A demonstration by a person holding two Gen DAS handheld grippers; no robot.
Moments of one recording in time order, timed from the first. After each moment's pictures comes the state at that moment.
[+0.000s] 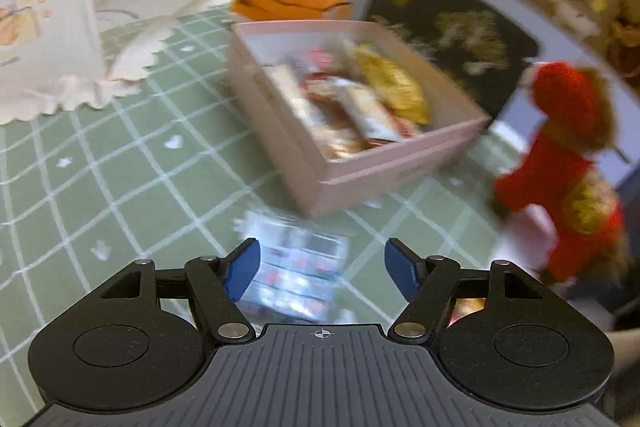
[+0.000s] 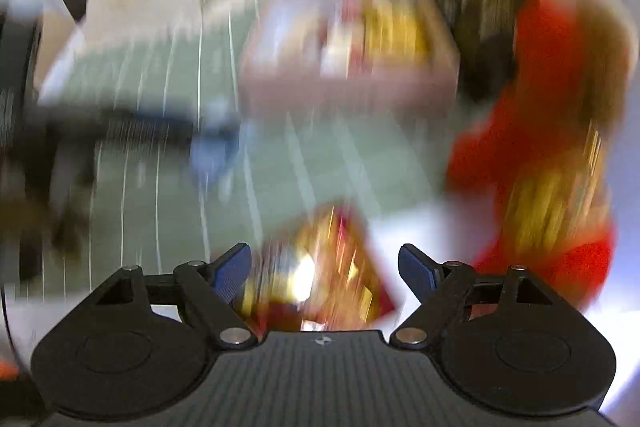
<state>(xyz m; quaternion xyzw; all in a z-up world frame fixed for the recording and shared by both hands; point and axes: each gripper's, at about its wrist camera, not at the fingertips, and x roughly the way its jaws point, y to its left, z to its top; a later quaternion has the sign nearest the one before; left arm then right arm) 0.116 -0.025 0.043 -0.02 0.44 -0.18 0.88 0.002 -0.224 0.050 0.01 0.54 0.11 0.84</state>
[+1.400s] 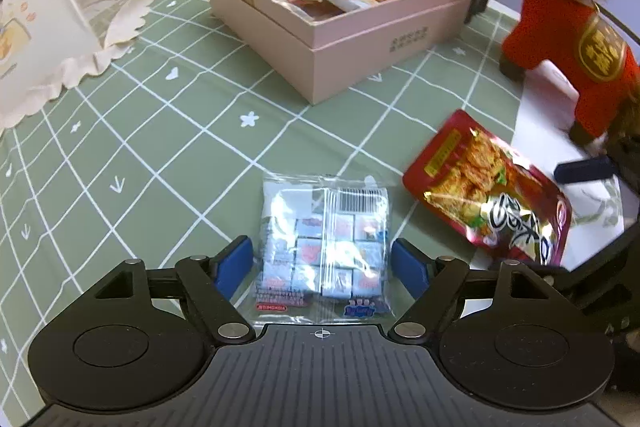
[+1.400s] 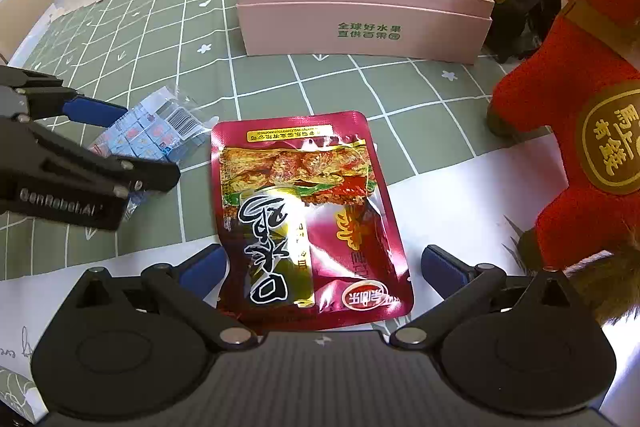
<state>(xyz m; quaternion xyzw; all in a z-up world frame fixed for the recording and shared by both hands) 0.069 -0.031 0.013 0.12 0.49 -0.19 0.84 0.007 -0.192 0.000 -0.03 0.50 0.08 0.86</state>
